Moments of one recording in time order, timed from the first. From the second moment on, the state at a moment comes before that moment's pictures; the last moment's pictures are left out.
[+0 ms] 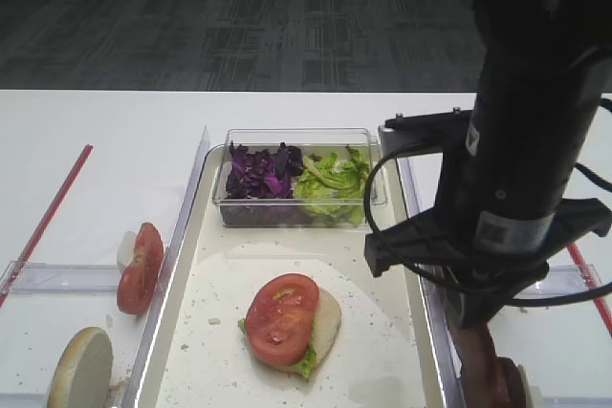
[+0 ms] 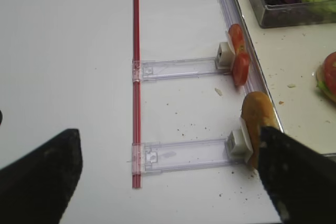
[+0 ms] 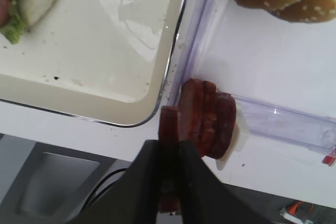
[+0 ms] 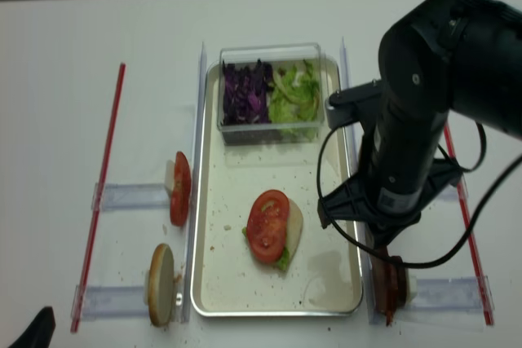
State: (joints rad) left arm -0.01 -0.02 -0.49 -0.01 1.19 -0.02; right arm 0.63 1.54 -1.04 0.14 1.20 0.33
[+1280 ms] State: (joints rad) left arm -0.01 -0.02 -0.49 -0.01 1.19 -0.02; right arm 0.63 1.51 -1.07 0.36 1.06 0.05
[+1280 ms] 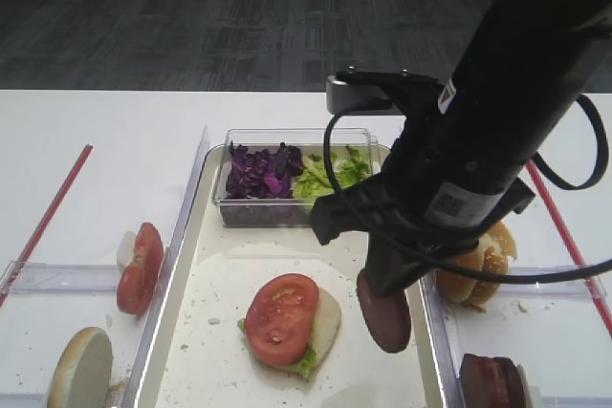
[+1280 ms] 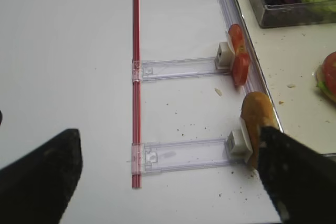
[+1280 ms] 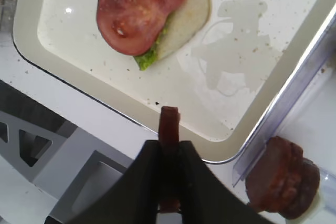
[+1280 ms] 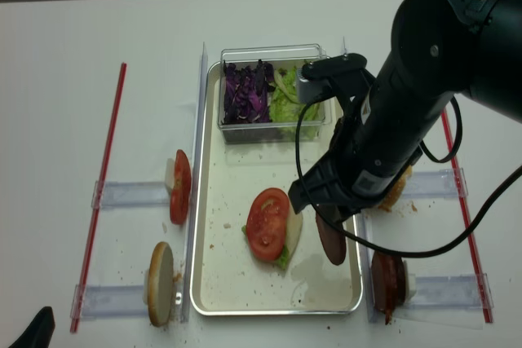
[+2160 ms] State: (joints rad) left arm -0.01 -0.02 -0.49 -0.01 1.19 -0.02; right arm 0.29 1.59 -1.07 1.05 1.18 -0.62
